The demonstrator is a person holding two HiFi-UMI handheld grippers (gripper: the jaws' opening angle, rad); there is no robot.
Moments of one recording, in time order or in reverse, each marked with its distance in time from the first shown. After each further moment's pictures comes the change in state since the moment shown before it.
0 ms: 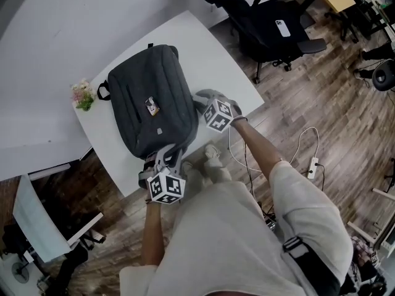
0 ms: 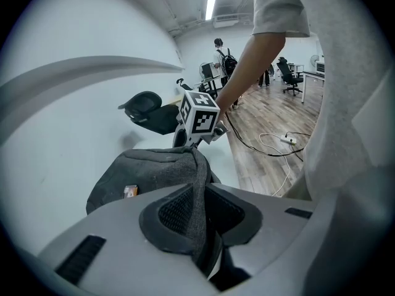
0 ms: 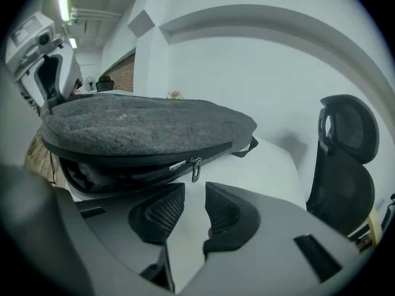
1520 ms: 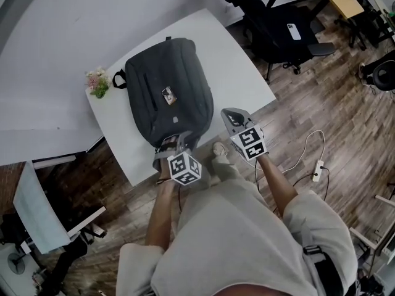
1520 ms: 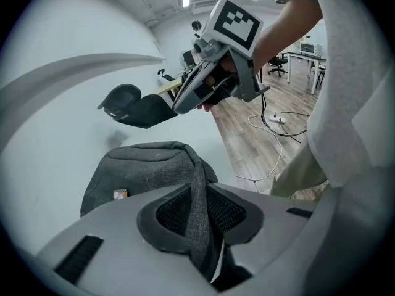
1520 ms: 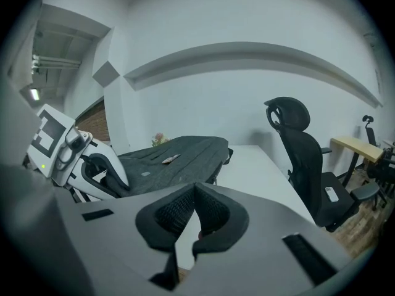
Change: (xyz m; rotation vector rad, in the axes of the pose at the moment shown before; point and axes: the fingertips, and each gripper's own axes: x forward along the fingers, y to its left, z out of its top) left arm 0.030 -0.019 -0.026 0.159 0.104 -0.064; right arm -0.125 0.051 0.027 0.416 -0.235 -0.164
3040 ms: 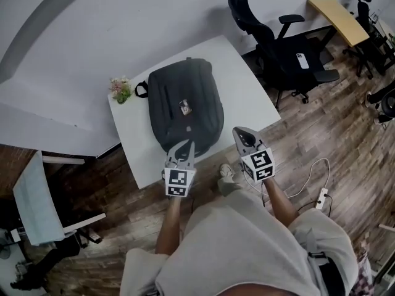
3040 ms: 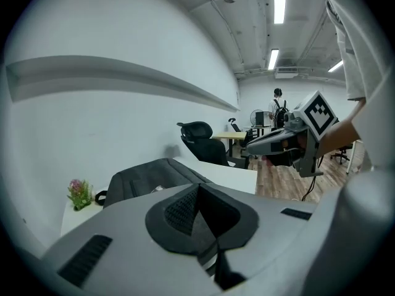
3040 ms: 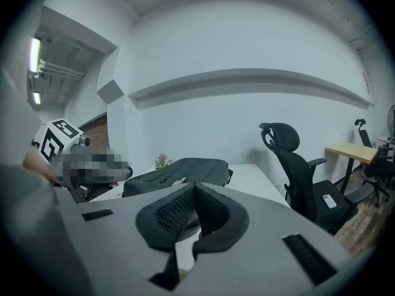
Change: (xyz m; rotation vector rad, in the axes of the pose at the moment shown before) left arm -0.112 0.052 0.017 -0.669 -0.452 0.339; right arm -0.074 0.030 0.047 0.015 -0.168 -0.032
